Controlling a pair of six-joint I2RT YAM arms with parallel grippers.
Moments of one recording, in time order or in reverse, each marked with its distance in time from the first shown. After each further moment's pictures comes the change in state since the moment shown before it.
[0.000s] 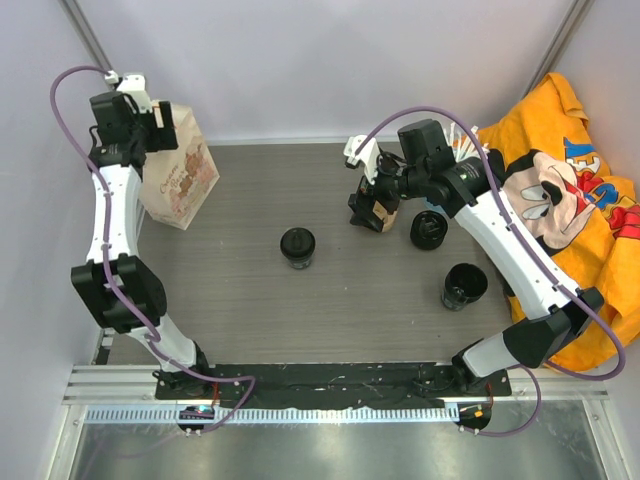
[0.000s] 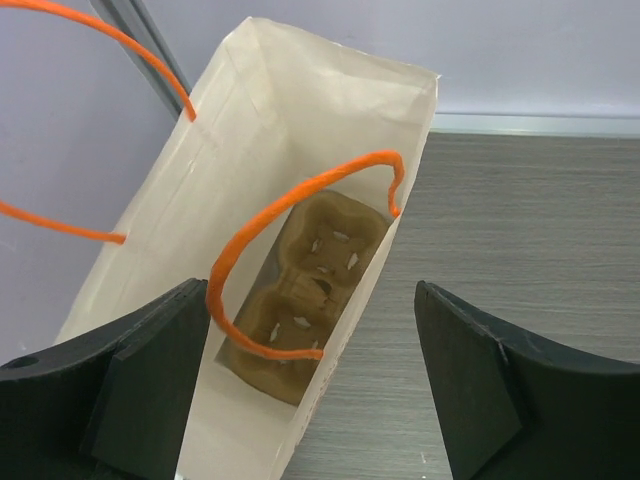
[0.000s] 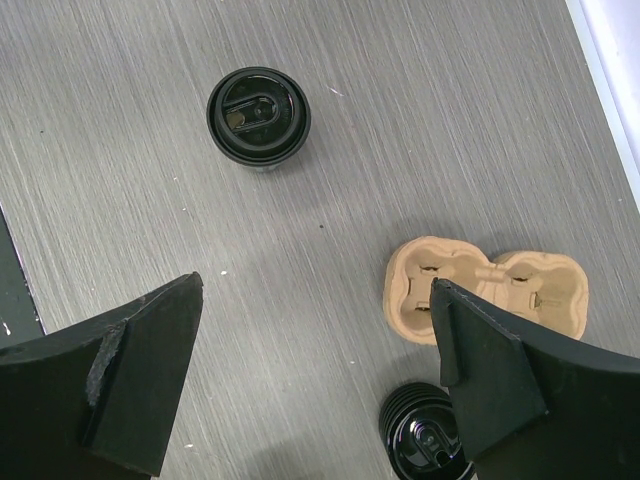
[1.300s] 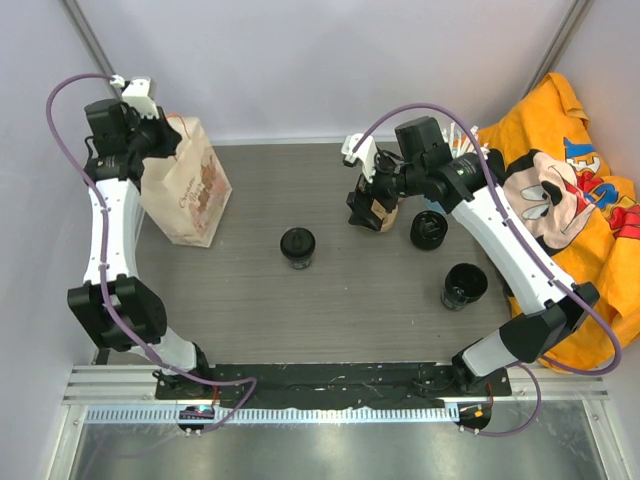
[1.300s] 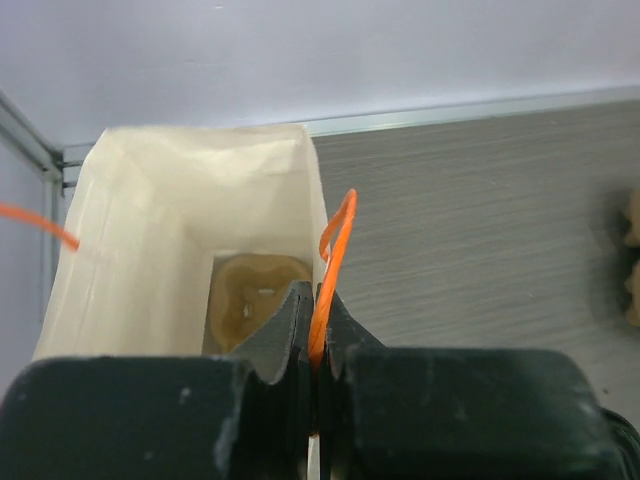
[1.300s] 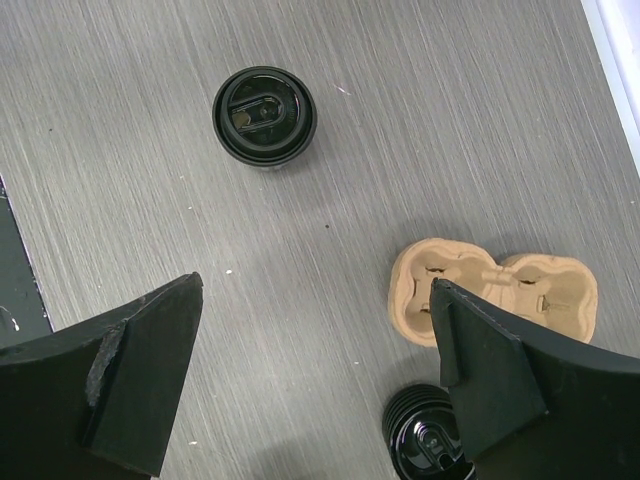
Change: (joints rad) left arm 0.001 -0.087 -0.092 0.035 0.287 -0.056; right arm 0.000 0.031 0.037 -0.030 -0.012 -0.003
